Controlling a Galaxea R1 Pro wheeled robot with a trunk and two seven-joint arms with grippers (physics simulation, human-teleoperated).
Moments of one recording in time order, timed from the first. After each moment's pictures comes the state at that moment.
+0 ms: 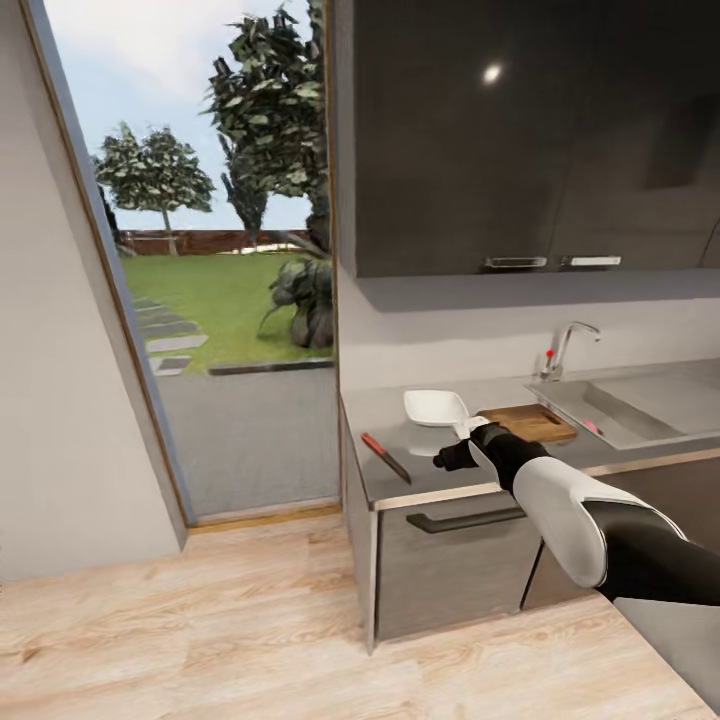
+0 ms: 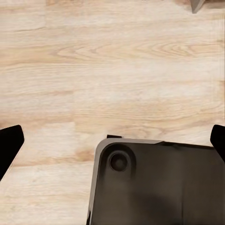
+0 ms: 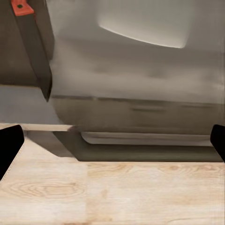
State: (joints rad) left arm 0.39 -0.01 0.11 -0.71 0.03 -0.36 -0.03; right arm -1.24 0.02 -0.10 -0.07 0.35 0.47 0.14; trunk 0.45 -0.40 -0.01
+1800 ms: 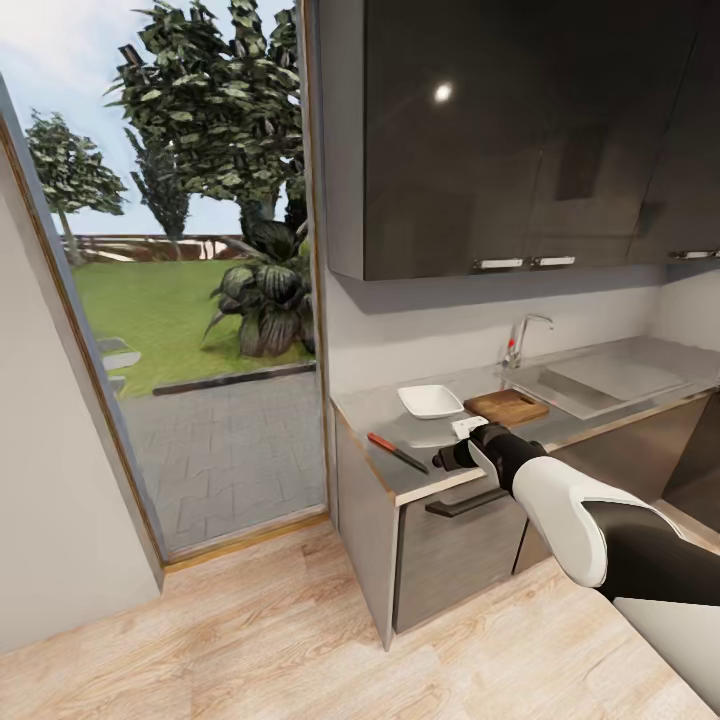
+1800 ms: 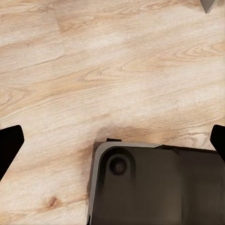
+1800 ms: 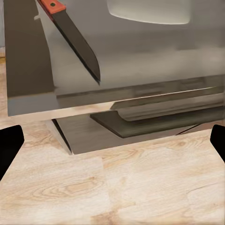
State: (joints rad) left arm 0.39 -0.01 0.11 -0.71 0.03 -0.36 -0.03; right arm -1.24 0.02 -0.10 -0.07 0.35 0.47 0.14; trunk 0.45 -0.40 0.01
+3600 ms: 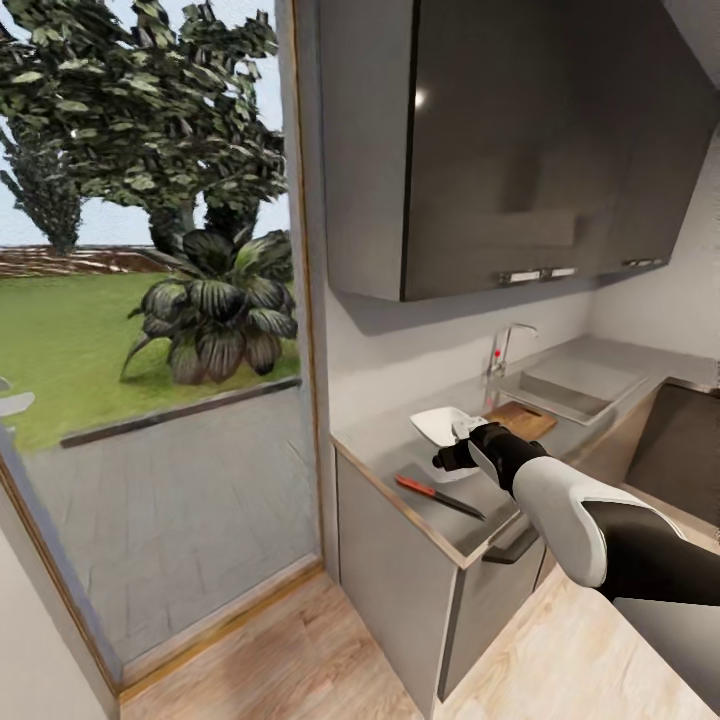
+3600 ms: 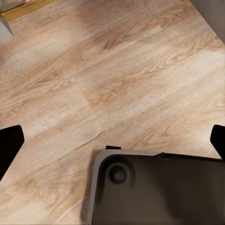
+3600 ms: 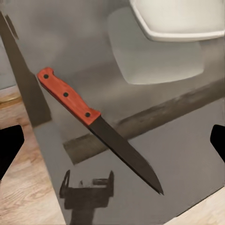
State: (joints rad) left arm 0.39 -0.01 0.11 -0.71 0.03 -0.36 -0.03; right arm -1.24 0.02 -0.10 -0.07 0.35 0.47 0.14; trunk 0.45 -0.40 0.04
